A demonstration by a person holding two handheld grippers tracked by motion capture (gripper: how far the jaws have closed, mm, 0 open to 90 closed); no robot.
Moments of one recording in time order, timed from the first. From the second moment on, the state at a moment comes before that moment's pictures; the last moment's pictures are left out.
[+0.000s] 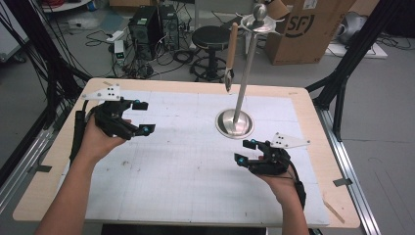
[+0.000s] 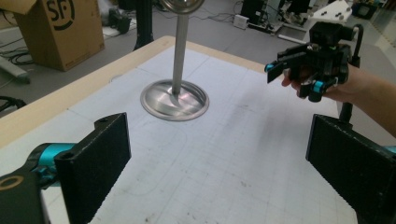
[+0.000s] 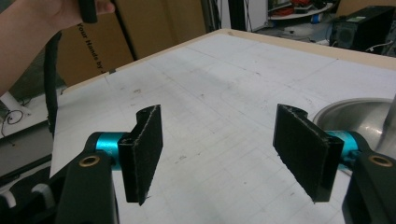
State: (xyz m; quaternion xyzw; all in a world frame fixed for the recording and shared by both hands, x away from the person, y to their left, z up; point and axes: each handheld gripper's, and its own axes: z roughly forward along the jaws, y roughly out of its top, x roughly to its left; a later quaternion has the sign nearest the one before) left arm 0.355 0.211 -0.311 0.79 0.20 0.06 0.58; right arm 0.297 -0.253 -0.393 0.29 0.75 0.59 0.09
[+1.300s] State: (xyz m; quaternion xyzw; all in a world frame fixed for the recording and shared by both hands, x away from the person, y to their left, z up) left arm 0.322 0.240 -0.375 0.78 0.22 0.08 0.58; right arm 0.294 -0.256 -0.391 0.30 0.74 0.59 0.10
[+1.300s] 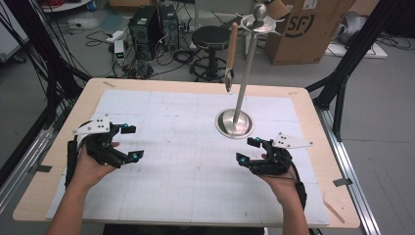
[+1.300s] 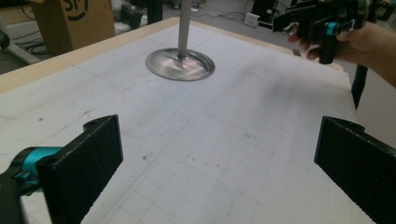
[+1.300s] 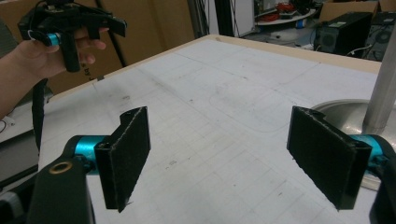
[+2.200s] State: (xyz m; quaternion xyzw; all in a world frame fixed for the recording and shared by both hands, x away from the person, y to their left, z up) left arm 0.319 0.252 -0.373 0.76 0.22 0.08 0.60; right arm 0.295 -0.252 -0.393 0.30 0.75 0.58 0.11
